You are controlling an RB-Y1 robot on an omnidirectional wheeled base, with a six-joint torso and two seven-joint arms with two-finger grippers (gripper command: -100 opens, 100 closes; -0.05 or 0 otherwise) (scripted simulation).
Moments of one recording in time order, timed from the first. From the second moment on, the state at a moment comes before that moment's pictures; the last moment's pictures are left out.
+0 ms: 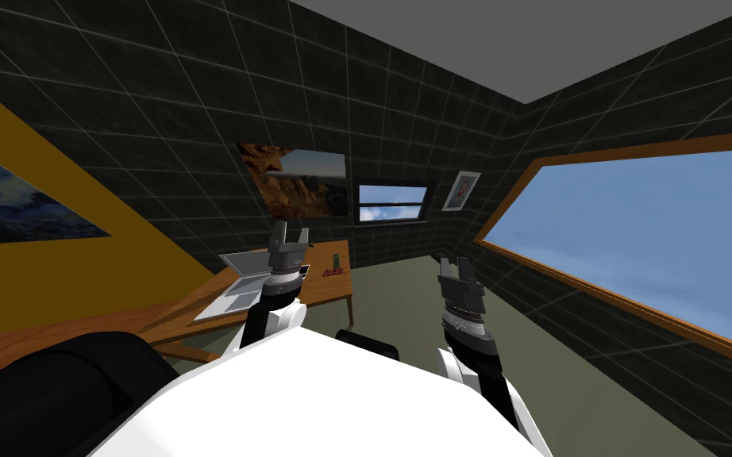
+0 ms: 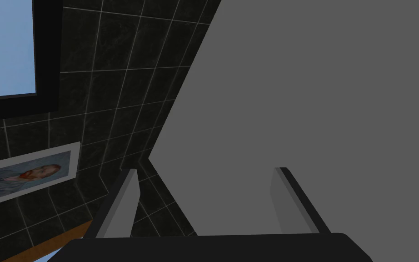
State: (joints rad) left arm 0.55 0.04 0.00 -2.38 0.11 -0.63 -0.14; right arm 0.54 -0.05 0.07 -2.22 0.12 -0.63 -0.07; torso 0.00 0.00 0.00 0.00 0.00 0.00
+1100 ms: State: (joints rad) left arm 0.39 0.15 0.01 -2.16 0.22 -0.37 -0.12; right arm 0.54 -0.05 0.07 -2.22 0.12 -0.63 -0.07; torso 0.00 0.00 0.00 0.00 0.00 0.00
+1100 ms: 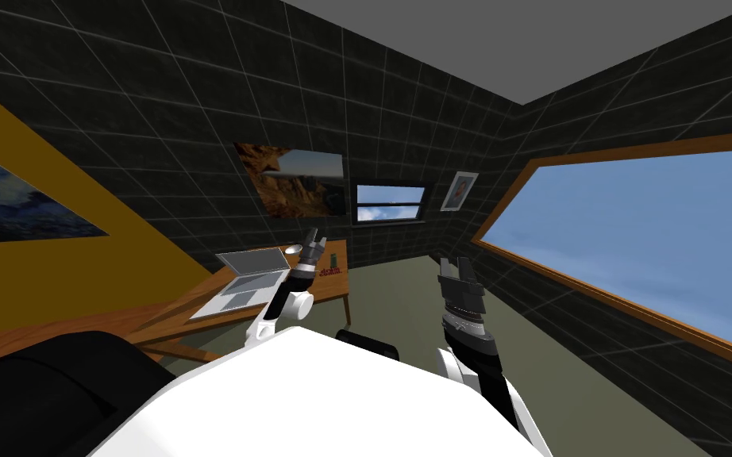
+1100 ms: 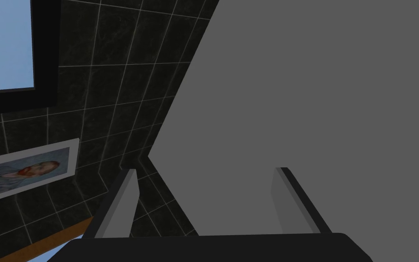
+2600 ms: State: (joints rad) left arm 0.17 0.31 0.02 -1.76 0.36 -0.02 -0.12; right arm 0.54 -0.05 0.07 -2.22 0.12 -0.63 -0.07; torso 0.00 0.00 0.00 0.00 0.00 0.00
